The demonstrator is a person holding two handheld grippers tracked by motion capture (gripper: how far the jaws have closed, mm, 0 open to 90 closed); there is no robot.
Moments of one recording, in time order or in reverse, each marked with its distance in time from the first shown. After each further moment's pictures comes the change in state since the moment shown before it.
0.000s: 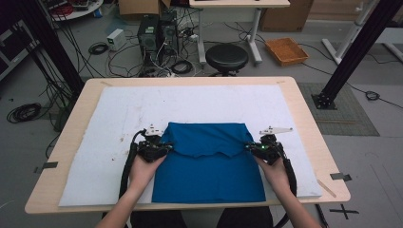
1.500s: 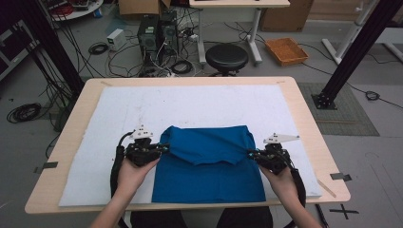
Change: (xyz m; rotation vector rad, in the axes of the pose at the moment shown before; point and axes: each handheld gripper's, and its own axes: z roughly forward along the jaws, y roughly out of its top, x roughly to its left) left arm -0.012 0.001 -0.053 -0.090 -0.115 0.024; right arm 0.028 -0.010 -0.040 0.006 0.001 -0.057
